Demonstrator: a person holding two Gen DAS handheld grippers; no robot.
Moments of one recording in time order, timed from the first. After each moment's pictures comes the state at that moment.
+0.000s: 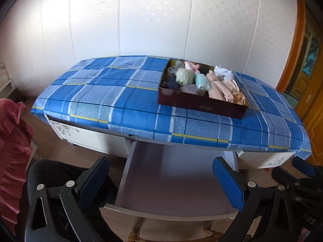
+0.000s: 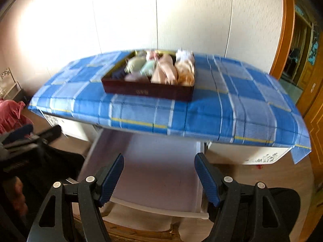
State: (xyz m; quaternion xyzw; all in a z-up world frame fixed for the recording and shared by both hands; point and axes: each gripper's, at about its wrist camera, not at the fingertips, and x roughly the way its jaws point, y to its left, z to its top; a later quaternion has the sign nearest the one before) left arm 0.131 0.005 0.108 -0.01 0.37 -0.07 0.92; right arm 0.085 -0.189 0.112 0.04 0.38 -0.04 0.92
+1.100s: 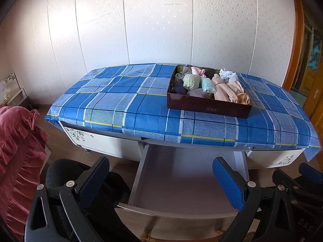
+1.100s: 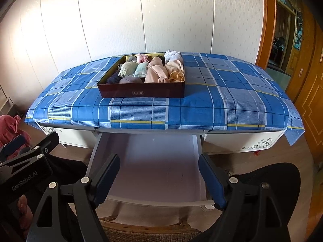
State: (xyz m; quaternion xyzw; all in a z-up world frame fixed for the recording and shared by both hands) left arm 0.106 0.001 0.118 0.03 0.35 -0.03 0.93; right arm 0.066 -0.178 0.108 0.07 0.39 -0.08 0.91
